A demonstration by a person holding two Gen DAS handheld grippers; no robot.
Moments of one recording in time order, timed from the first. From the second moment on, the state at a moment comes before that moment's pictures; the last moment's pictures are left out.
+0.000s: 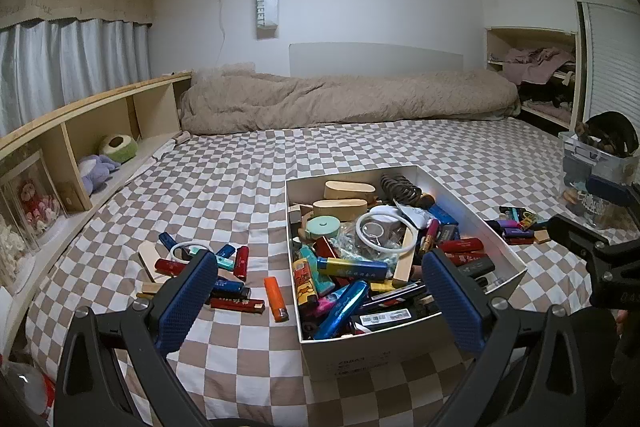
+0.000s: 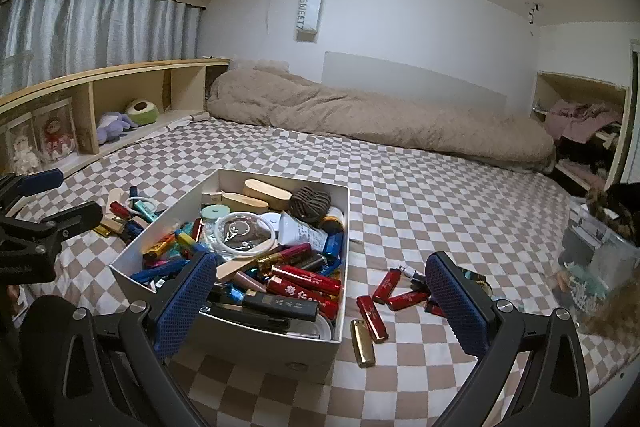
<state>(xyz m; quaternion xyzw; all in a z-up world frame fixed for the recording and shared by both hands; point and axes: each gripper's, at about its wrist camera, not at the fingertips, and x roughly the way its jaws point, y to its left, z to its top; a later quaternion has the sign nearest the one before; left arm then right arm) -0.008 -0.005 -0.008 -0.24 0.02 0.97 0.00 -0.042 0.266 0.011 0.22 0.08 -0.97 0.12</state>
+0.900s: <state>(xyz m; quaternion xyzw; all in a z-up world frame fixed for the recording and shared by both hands) -0.029 -0.065 -0.026 -0.26 -0.02 0.96 -0.04 -0.084 0.305 -0.028 0.27 0.06 -0.96 0.07</state>
